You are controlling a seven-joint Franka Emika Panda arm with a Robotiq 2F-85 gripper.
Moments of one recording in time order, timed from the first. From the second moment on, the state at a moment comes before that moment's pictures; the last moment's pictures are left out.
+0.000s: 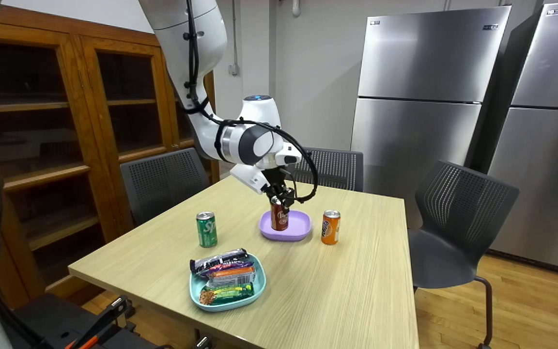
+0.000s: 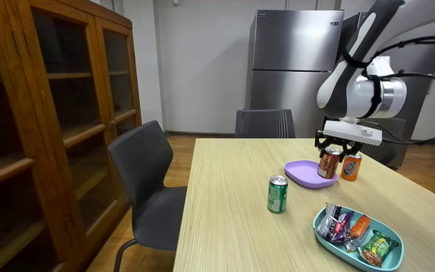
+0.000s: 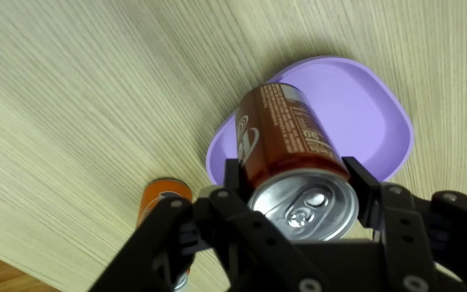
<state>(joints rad) 0.11 0.56 -0.18 -2.09 0.14 2.95 0.25</state>
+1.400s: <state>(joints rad) 0.17 0.79 -0.20 -1.76 0.11 2.79 0.36</state>
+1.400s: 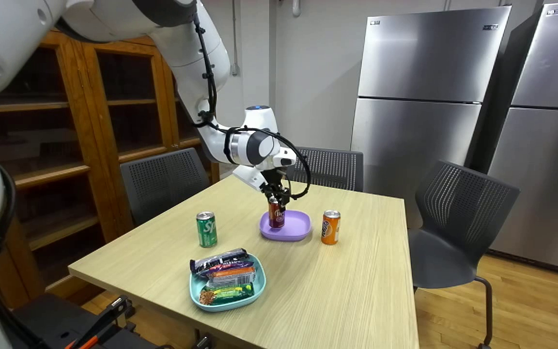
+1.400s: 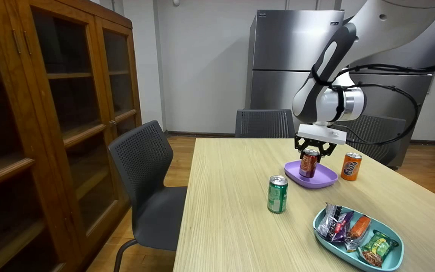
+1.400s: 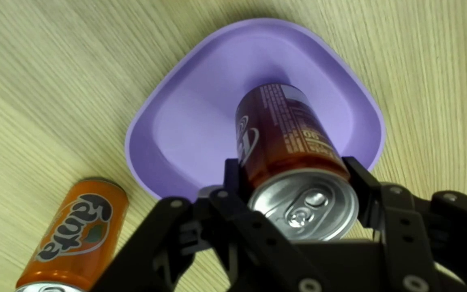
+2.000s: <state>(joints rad) 0.18 0.86 -0.21 -1.65 0.11 2.74 0.40</state>
